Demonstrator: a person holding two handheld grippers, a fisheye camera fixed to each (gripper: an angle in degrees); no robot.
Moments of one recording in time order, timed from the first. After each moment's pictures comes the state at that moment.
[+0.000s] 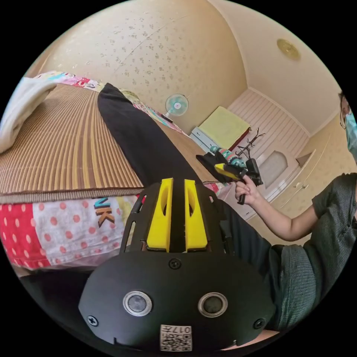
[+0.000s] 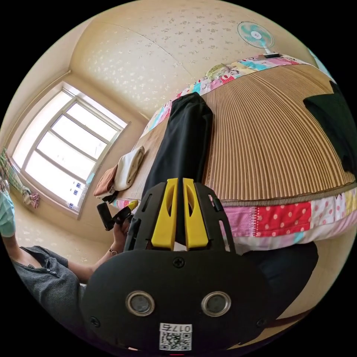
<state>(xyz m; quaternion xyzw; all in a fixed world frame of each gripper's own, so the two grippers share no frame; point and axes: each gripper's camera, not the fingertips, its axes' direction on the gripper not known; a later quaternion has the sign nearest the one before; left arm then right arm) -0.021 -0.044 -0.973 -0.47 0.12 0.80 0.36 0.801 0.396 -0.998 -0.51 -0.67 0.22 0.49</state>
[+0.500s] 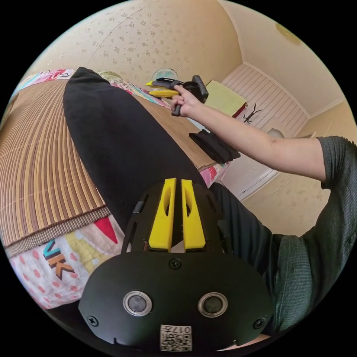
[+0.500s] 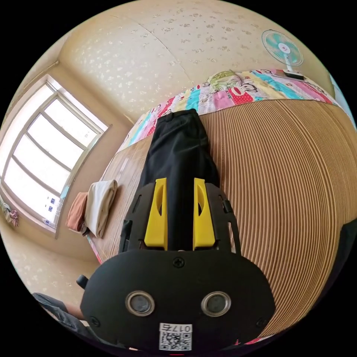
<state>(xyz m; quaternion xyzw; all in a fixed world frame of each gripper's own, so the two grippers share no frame) -0.069 0.029 -0.937 -0.52 0.07 0.79 0.31 0.526 0.327 -0.844 -0.52 -0.64 0.14 0.54</state>
